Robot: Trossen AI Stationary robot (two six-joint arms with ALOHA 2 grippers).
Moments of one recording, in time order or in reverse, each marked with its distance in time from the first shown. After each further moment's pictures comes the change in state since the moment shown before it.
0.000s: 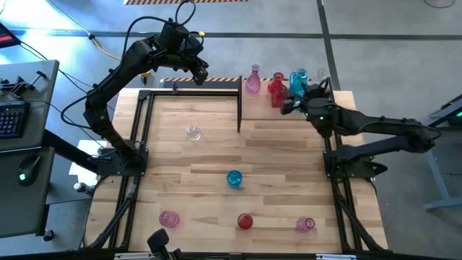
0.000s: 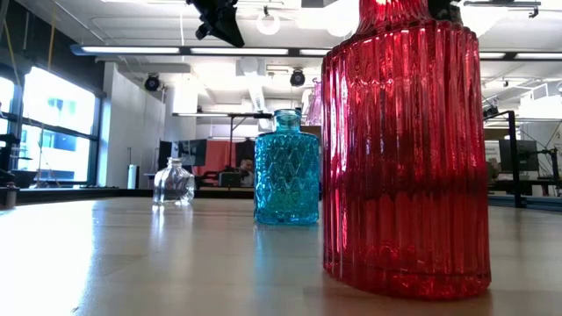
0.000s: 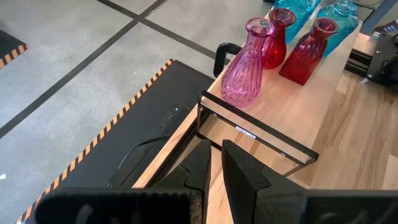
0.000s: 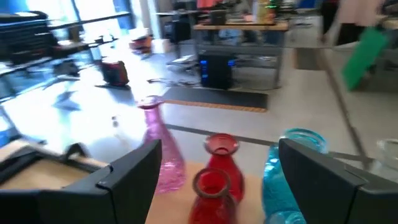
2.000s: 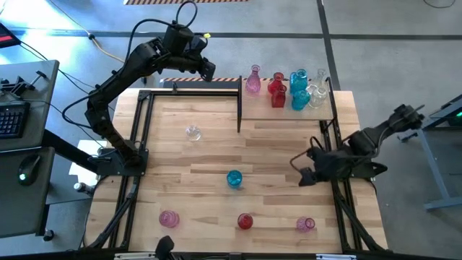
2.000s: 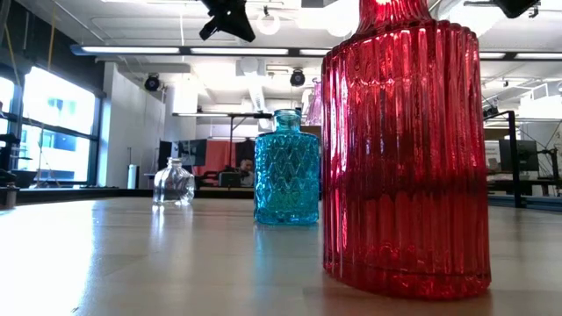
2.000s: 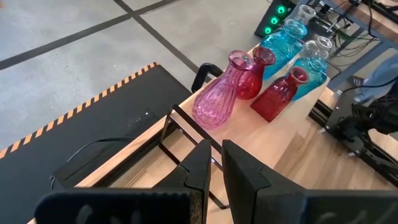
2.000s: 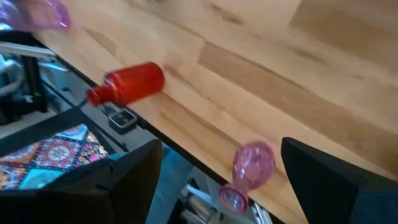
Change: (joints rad) left arm -0.058 0.009 0.000 0.075 -0.003 -0.315; right arm 0.653 -0.063 0.000 -0.719 -1.047 1.354
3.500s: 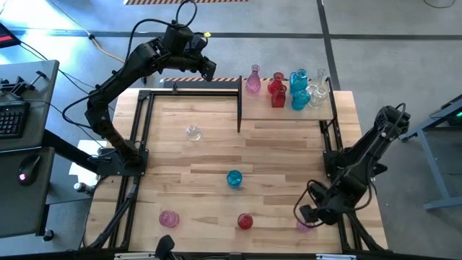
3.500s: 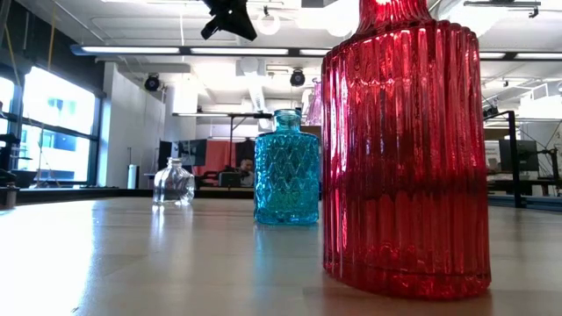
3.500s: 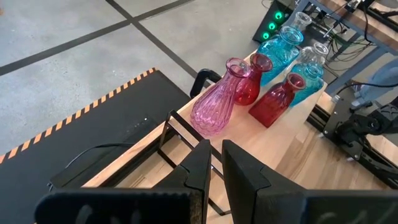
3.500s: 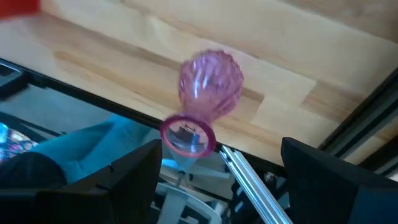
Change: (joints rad) left arm -0.001 0.000 0.000 0.024 -0.001 0.000; right arm 0.375 0.337 0.000 0.151 -0.093 0.450
